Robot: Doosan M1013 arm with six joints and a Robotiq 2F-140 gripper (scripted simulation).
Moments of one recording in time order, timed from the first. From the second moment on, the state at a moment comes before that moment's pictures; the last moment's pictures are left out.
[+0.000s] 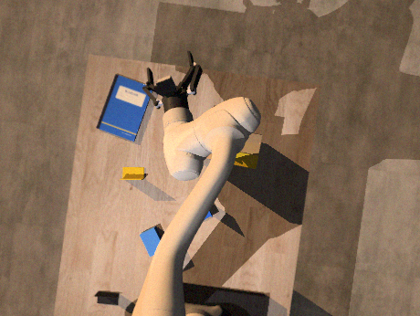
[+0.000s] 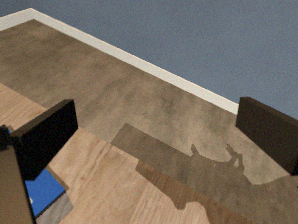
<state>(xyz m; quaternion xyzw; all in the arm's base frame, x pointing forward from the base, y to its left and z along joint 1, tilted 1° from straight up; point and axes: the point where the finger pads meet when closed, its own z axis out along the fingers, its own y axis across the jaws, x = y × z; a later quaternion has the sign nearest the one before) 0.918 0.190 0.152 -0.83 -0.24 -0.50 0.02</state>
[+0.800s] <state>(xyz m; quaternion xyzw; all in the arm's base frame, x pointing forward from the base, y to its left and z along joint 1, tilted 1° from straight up) 0.901 0.270 0.276 -0.78 -0.27 -0.53 0.20</state>
